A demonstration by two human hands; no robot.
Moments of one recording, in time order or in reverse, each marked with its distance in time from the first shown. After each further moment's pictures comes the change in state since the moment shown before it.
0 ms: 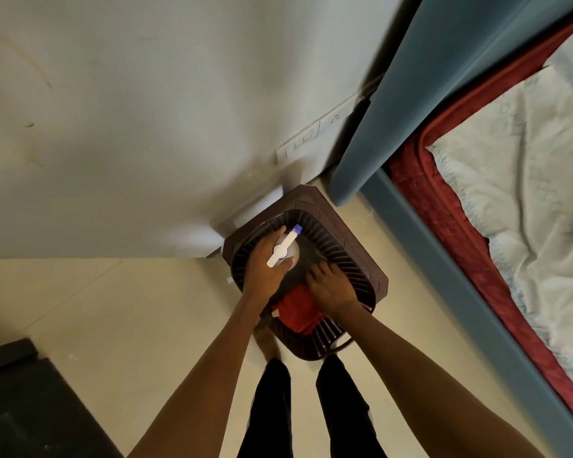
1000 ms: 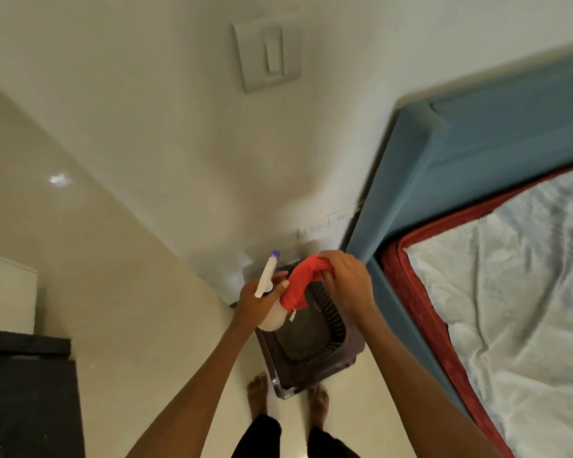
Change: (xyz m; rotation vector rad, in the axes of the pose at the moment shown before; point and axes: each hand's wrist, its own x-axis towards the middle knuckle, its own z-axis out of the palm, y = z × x) left_hand -0.180 0.159 -0.084 -0.206 0.277 0.213; right_hand -0.163 0.049 -0.208 0.489 0.908 -0.105
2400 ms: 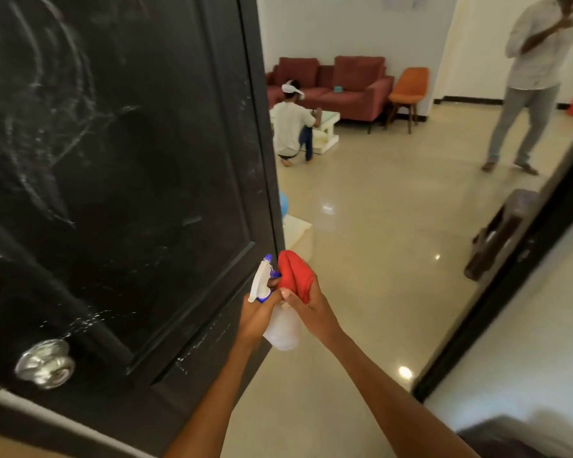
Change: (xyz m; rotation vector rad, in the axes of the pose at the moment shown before) left_hand -0.376 -0.041 -0.443 -0.401 1.204 -0.154; right_hand -0.127 -0.634 0.171 1.031 -0.959 -0.603
